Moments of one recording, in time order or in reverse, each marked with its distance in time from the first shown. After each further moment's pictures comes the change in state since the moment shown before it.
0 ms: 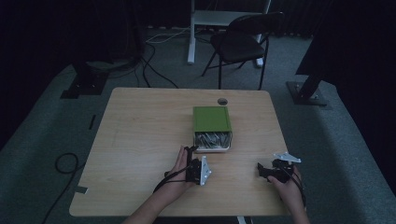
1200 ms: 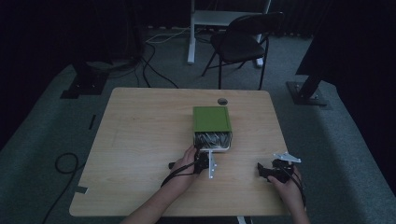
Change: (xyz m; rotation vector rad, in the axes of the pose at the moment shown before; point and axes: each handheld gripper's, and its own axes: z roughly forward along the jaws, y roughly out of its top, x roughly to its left) left arm 0.004 0.009 0.035 0.099 0.088 0.117; right arm 0.000 0.000 0.000 0.000 0.000 0.001
